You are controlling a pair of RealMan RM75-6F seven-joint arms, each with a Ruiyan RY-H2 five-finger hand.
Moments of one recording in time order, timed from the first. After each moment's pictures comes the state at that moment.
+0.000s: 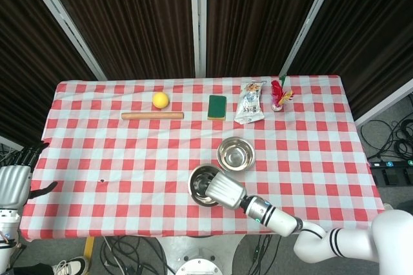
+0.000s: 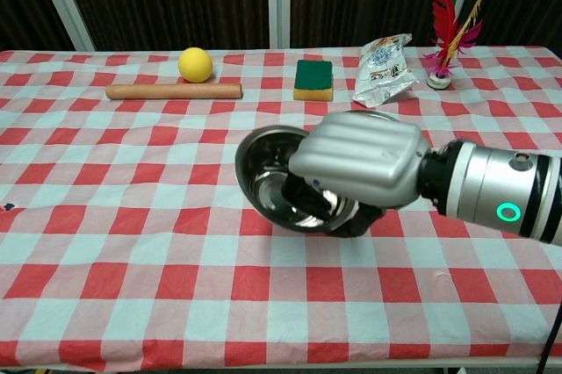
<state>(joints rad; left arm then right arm) -0.13 -1.25 -0.07 -1.35 1.49 1.49 -0.15 0.81 -1.58 0.00 -1.50 -1.63 0.90 -0.41</state>
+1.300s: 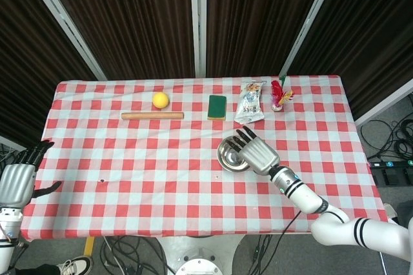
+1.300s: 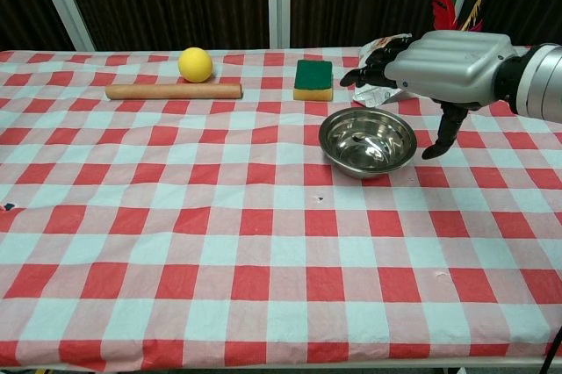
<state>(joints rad) -0.15 -1.24 -0.06 -1.38 1.51 1.48 -0.15 0.81 -1.38 0.09 -1.54 -1.28 0.81 -0.58</state>
